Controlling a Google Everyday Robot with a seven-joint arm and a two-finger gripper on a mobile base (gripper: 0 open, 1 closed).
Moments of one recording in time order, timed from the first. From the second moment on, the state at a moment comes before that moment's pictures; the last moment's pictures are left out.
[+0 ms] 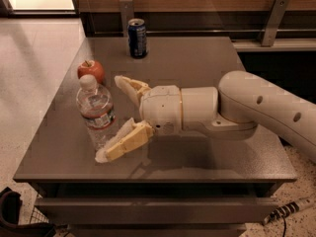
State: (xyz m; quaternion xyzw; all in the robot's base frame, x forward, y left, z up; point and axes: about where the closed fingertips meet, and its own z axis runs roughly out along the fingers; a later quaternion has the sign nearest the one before) arm 0.428 0.099 0.917 -0.53 0.51 0.45 0.50
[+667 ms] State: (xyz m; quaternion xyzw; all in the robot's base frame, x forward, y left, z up) arm 0.425 0.103 0.920 -0.53 0.51 0.45 0.50
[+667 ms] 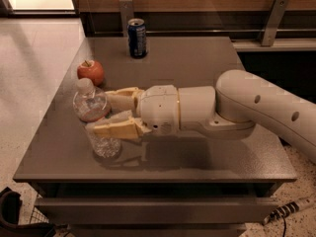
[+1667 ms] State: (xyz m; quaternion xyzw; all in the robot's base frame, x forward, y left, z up) arm 0.422 0.108 0.922 -0.54 0.51 0.45 0.50
